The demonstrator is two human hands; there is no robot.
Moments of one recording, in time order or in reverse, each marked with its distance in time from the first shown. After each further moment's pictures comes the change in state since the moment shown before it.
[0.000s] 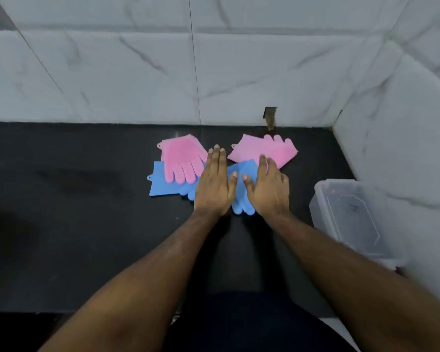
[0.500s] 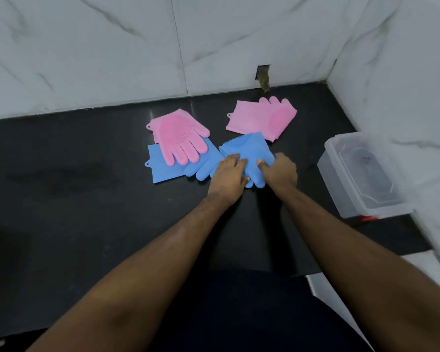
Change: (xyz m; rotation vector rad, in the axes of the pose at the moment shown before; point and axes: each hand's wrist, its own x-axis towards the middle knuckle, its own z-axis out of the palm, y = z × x) left_hand -0.012 -0.039 0.026 -0.004 -0.557 0.089; right_hand -0.019 -0.015 0.015 0.373 -0.147 0.612
